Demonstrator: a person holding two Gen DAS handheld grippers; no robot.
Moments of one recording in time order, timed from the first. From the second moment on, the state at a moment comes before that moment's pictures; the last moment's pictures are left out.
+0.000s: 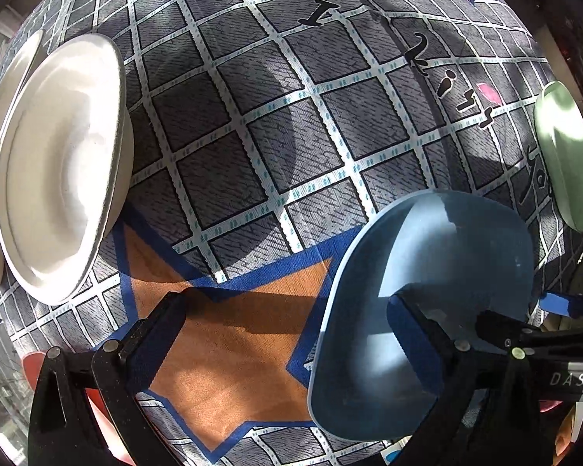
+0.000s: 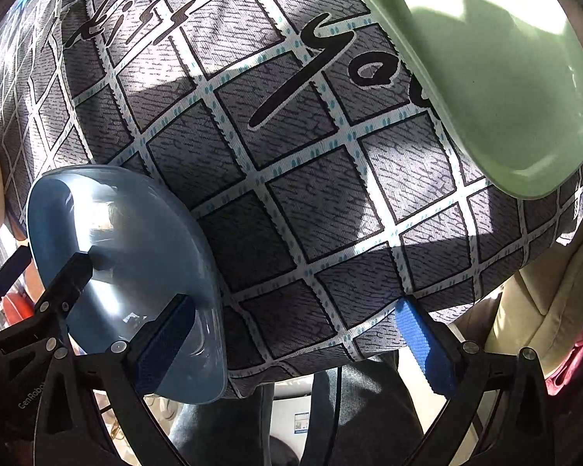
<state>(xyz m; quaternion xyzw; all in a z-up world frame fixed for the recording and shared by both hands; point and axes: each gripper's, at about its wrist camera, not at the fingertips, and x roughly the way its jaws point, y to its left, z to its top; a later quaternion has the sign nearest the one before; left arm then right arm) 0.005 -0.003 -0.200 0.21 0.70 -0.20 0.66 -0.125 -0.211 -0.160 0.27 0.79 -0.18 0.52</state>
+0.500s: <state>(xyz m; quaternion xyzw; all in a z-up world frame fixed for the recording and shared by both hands) -0.006 -0.041 -0.187 0.21 0.71 -0.22 0.64 -0.102 -0.200 -0.169 0.26 0.80 -0.08 0.54</state>
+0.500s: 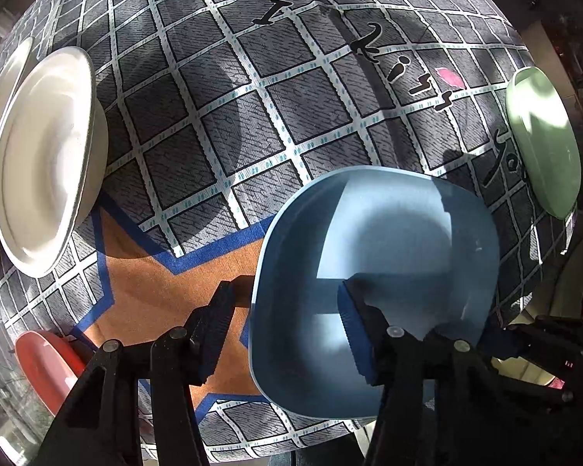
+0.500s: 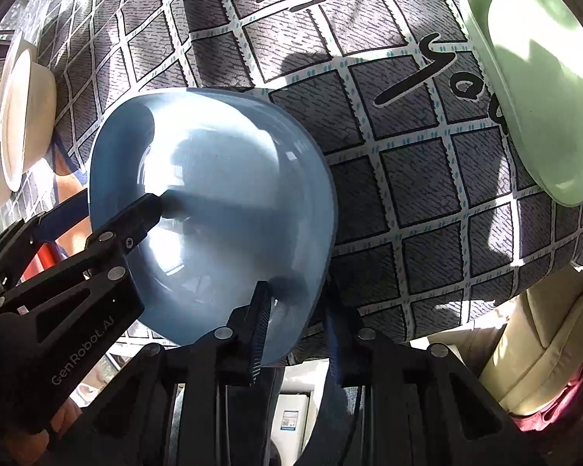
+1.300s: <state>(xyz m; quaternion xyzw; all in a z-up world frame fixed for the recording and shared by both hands) -0.030 0.074 -0.181 0.15 0.74 -0.12 0.65 -0.046 -0.128 -0.211 0.11 0.83 0.06 0.54</state>
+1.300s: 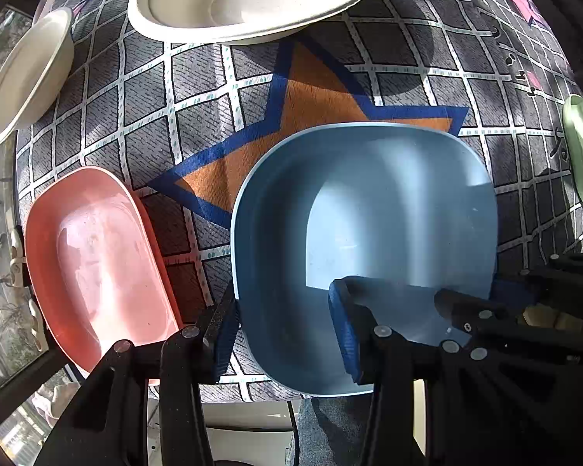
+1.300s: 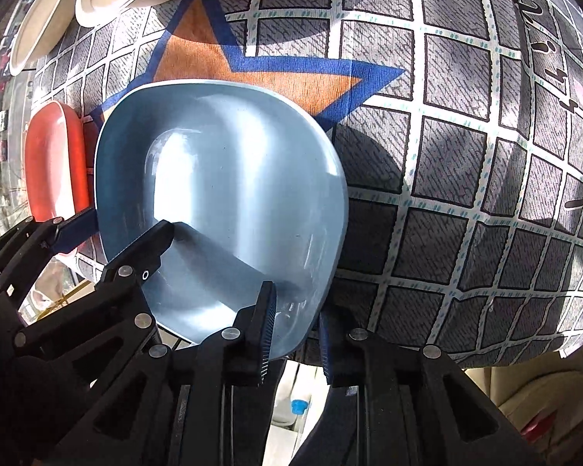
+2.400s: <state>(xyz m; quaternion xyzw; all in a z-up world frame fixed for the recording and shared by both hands) 0.007 0.154 -0.124 0.11 0.72 -0.04 0.69 -0.003 -0.021 -0.152 0.09 0.82 0.15 0.55</state>
